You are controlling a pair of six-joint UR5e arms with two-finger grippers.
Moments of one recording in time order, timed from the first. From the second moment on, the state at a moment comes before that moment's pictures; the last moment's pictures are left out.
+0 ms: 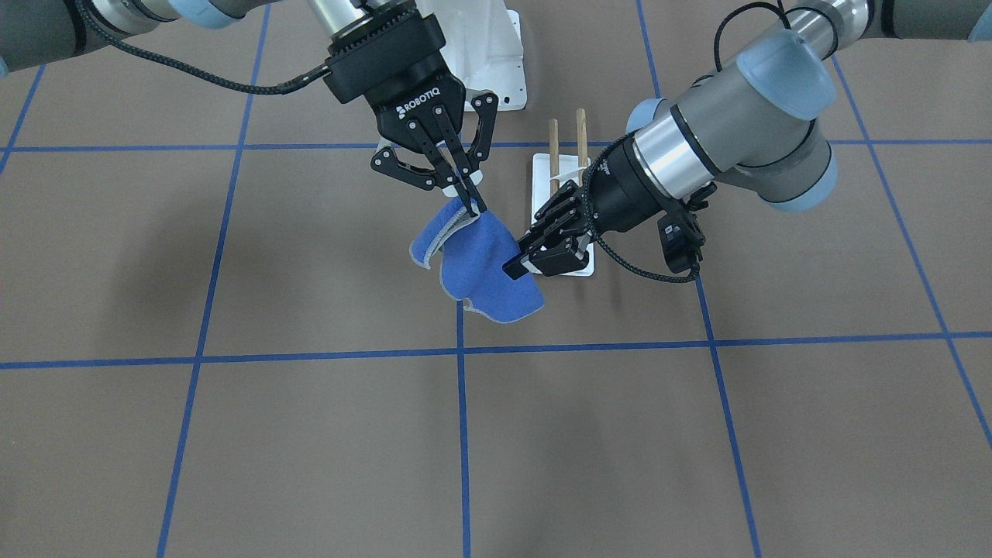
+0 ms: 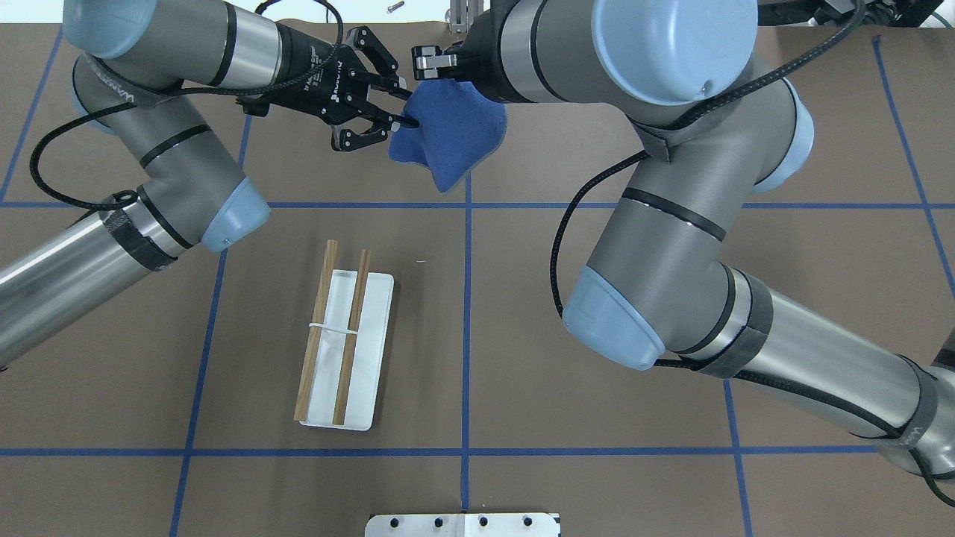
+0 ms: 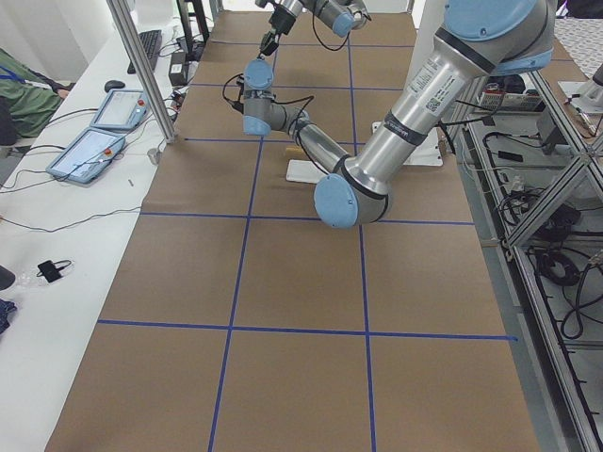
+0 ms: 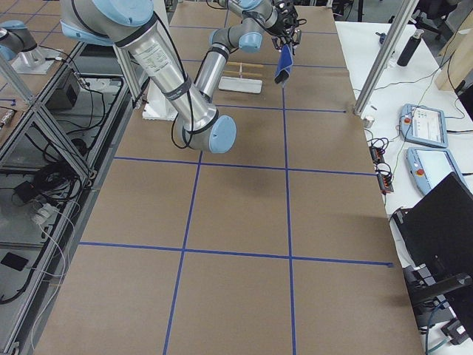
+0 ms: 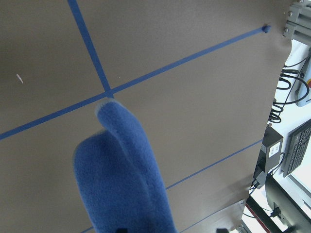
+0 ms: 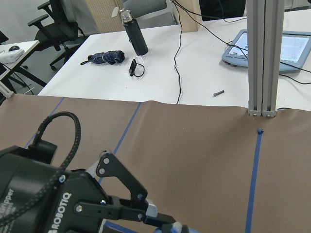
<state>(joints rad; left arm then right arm) -0.87 -2.27 -1.46 -2.61 -2.22 -2.72 0.68 -0.76 1.84 -1.27 1.65 1.01</state>
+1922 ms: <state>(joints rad) -0.85 -2.02 -1.69 -2.67 -2.47 -2.69 1.03 -0.94 1.64 -1.59 2.14 0.81</state>
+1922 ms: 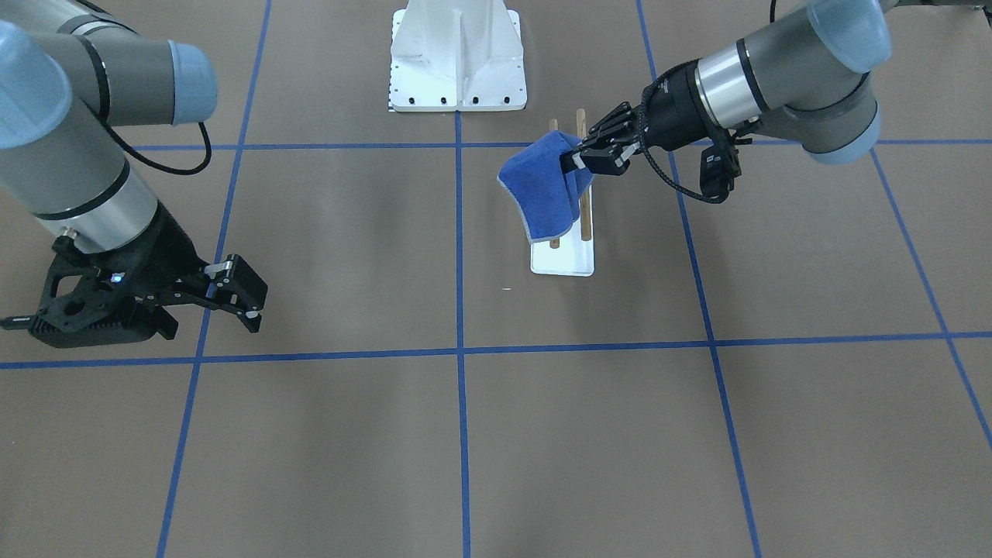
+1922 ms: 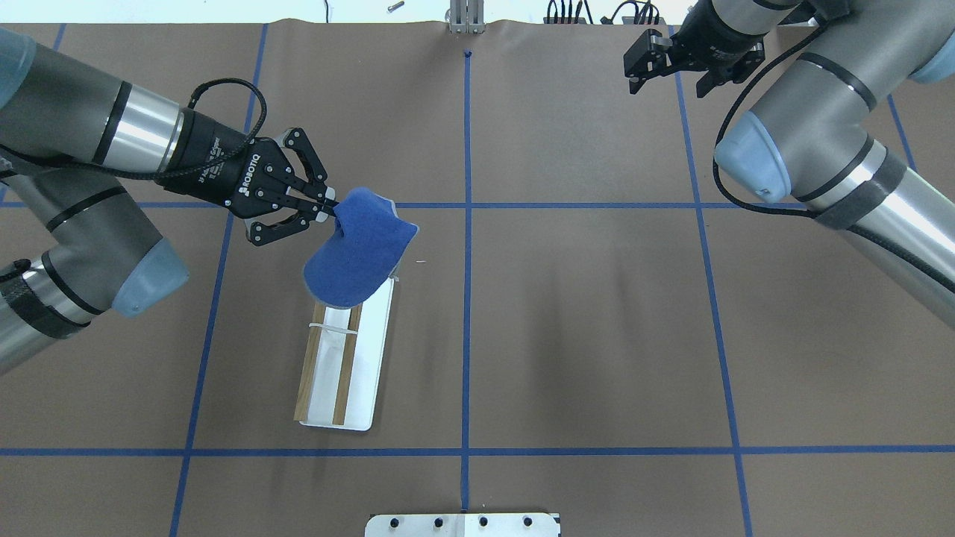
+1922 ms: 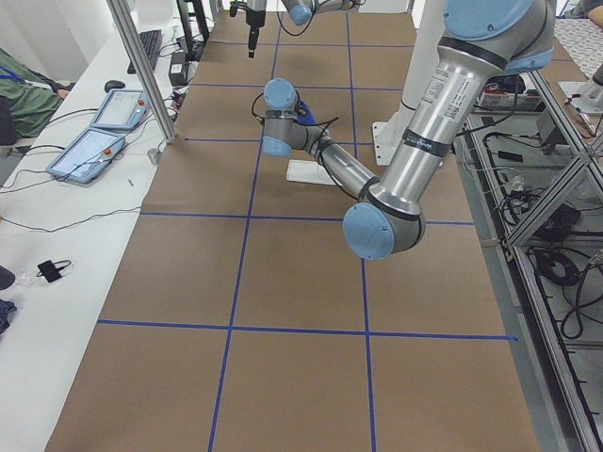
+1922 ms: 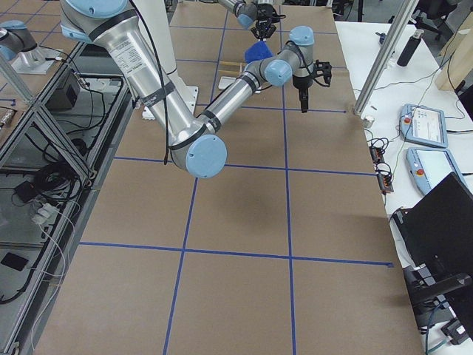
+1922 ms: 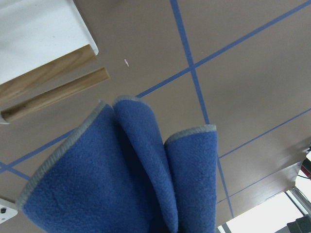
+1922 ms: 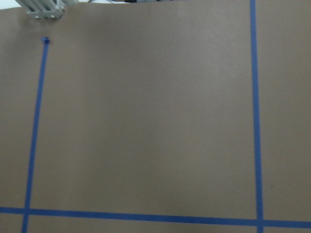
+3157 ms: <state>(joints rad) -0.86 -1.89 -1.64 -2.67 -2.53 -2.36 1.33 -1.00 1.45 -1.74 2.23 0.10</state>
